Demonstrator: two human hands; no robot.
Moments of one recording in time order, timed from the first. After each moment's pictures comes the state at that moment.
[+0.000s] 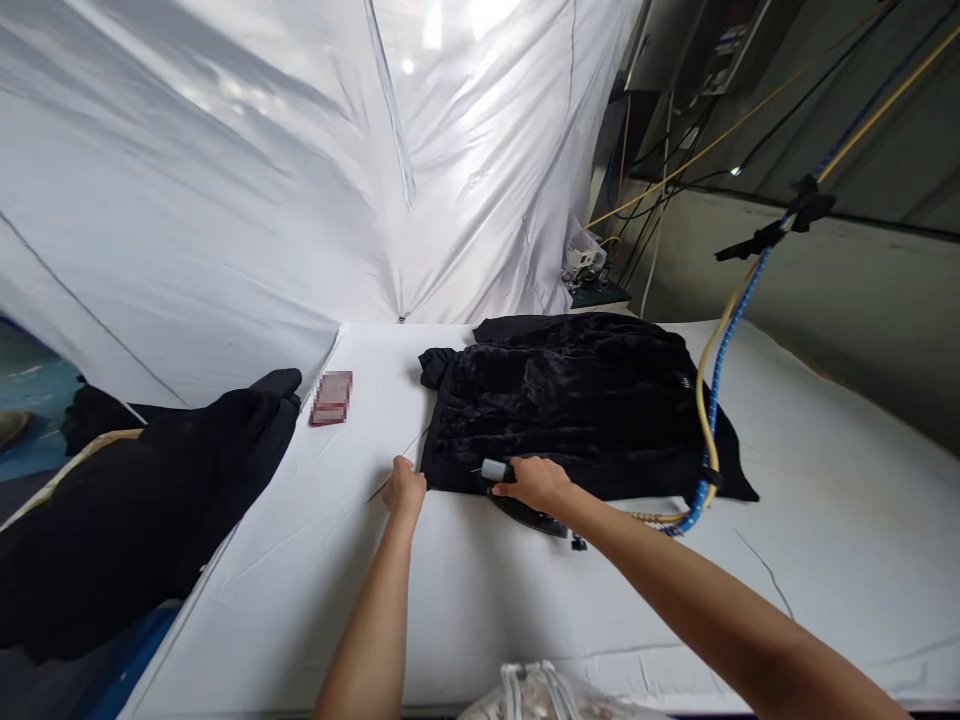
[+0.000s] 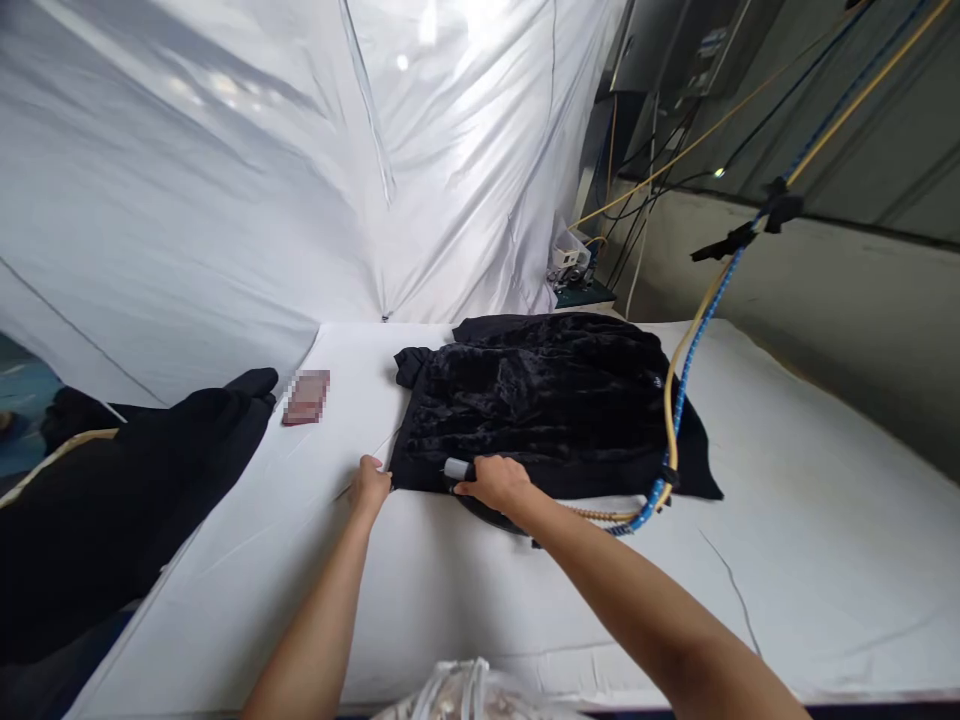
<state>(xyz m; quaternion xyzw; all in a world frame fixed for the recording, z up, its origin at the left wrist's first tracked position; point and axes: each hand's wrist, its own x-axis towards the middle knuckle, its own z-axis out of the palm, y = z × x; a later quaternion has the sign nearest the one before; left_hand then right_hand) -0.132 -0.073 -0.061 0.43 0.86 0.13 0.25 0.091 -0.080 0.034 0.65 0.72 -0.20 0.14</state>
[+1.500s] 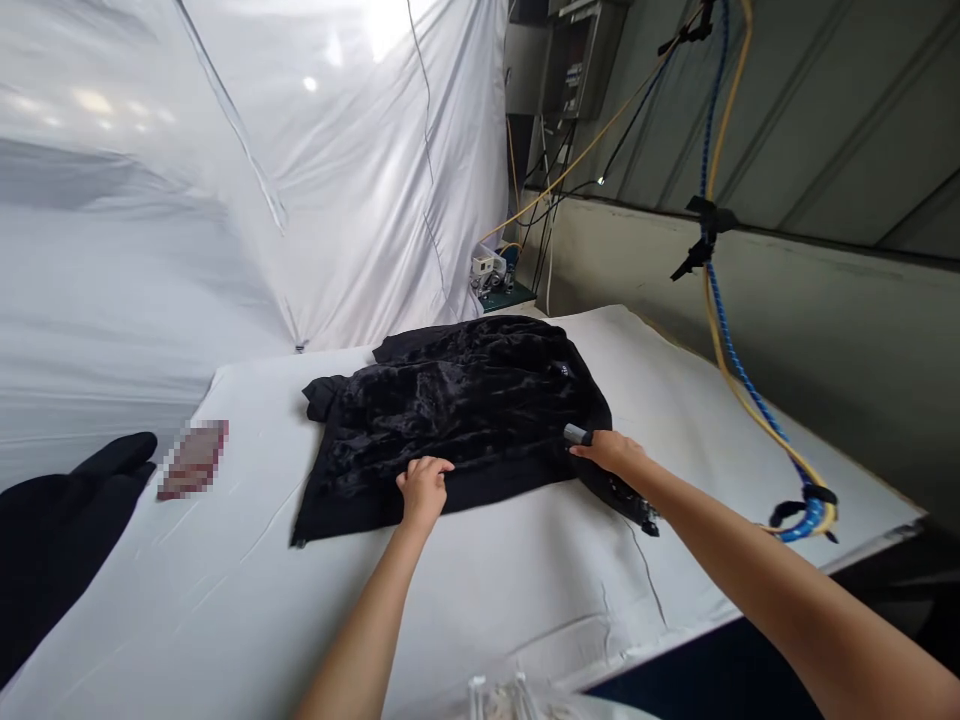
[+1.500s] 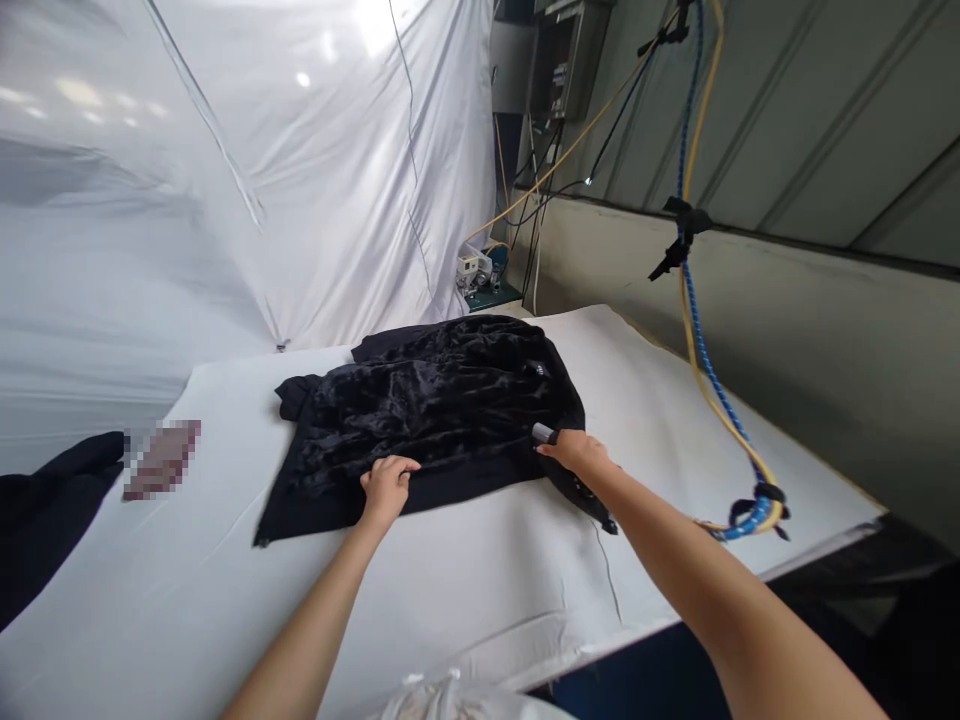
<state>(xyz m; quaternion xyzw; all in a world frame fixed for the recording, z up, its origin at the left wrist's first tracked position) 0.084 -0.077 -0.029 0.73 0.63 0.20 0.18 0.406 -0.091 0.048 0.86 0.47 -0.16 0.12</state>
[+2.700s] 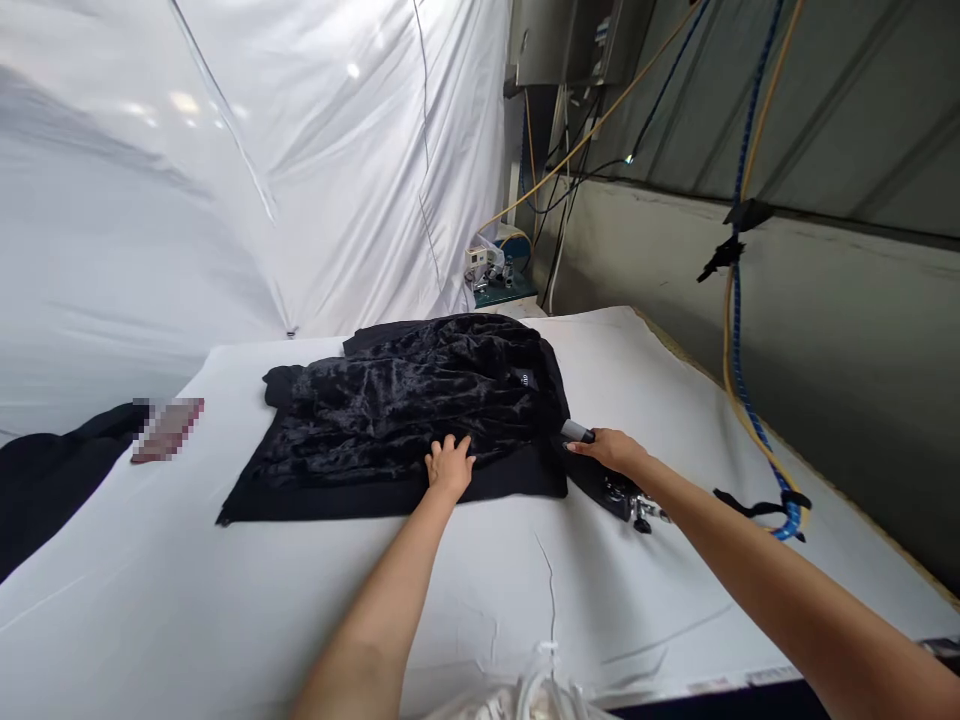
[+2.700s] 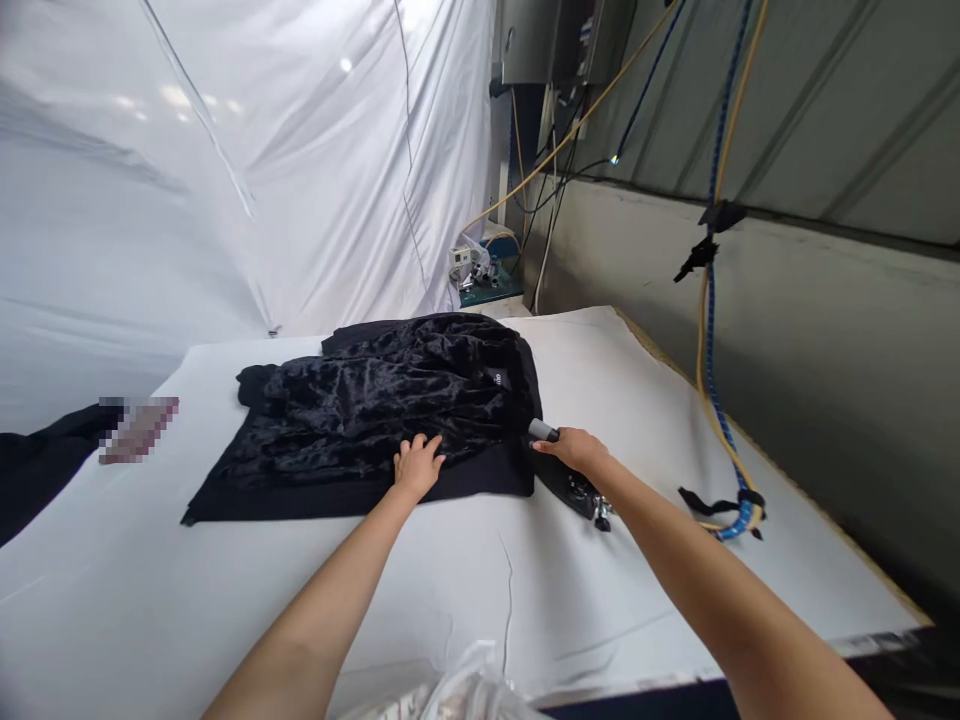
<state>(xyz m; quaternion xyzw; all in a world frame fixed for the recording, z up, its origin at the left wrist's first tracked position) 0.278 -0.050 -0.046 0.72 0.68 0.06 0.13 0.573 -0.057 0.031 0.78 0.58 -0.23 0.09</state>
